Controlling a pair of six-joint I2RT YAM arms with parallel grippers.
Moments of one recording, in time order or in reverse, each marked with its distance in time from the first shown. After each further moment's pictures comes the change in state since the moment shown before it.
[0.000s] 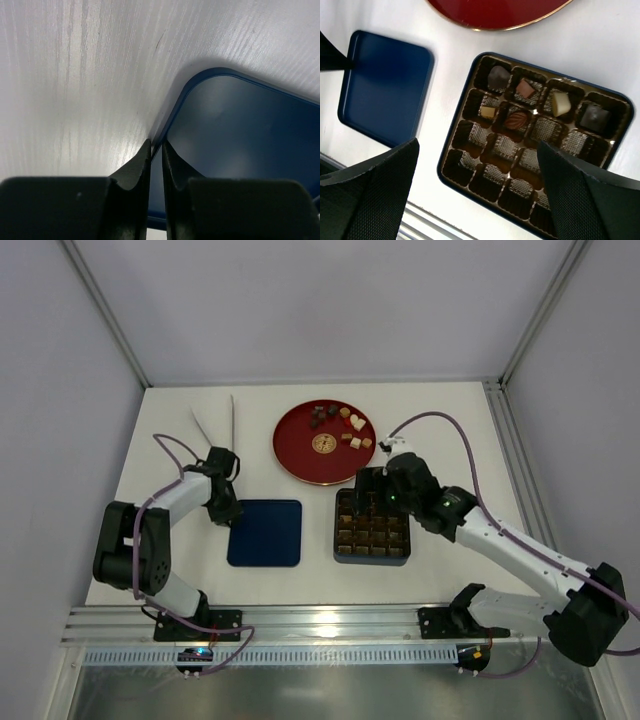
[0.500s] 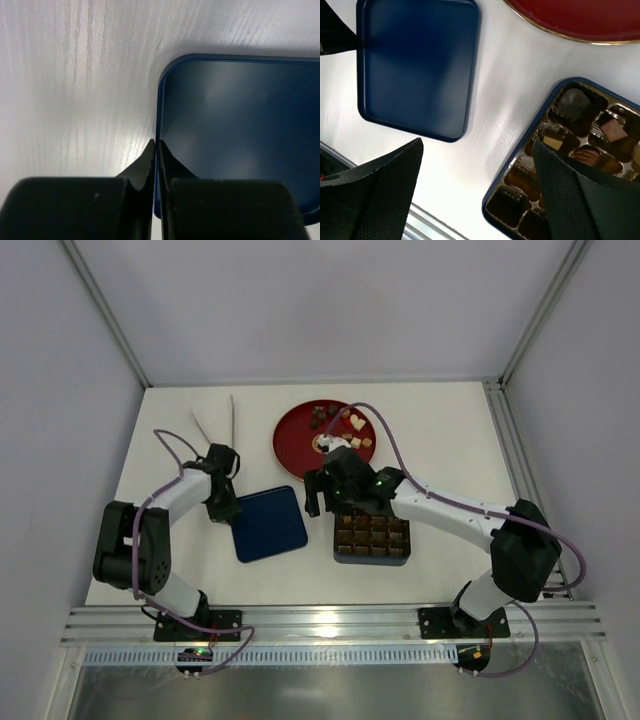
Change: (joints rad) left arm -0.002 0.000 0.023 -0.035 -0.020 0.011; right arm 0.179 0.415 0.245 0.042 -0.009 0.014
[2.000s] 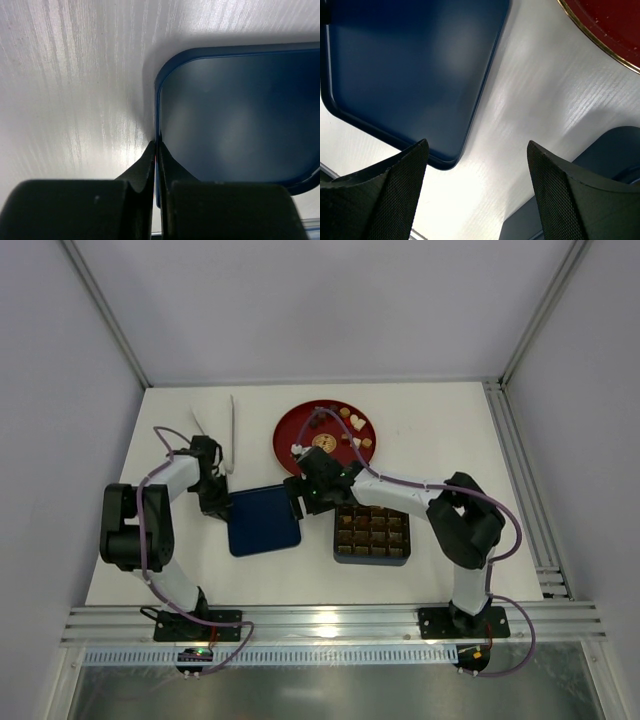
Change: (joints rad) left arm 0.153 0.139 0.124 -0.066 0.223 0.262; right arm 0.002 0.367 0.209 0.005 -0.132 -0.054
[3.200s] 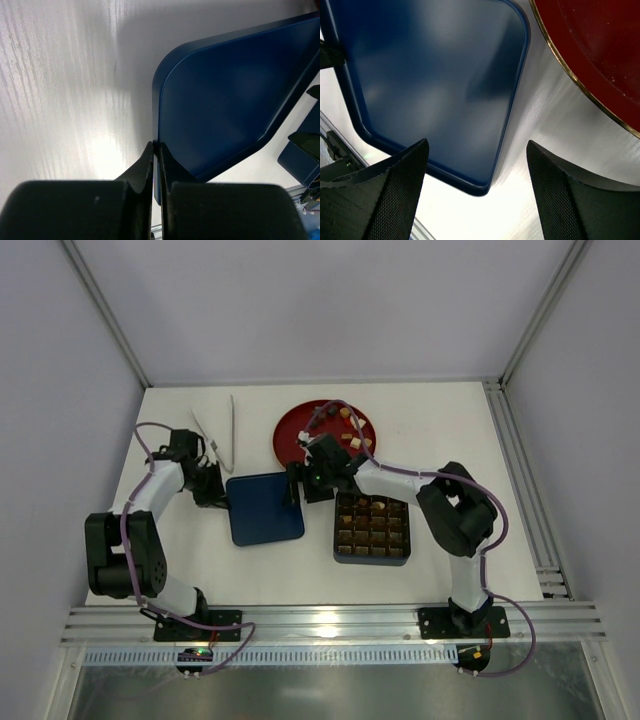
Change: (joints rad) left arm 0.073 -0.176 -0.009 0.006 0.198 0.045; right arm -0.106 0.082 0.013 0.187 -0.228 0.085
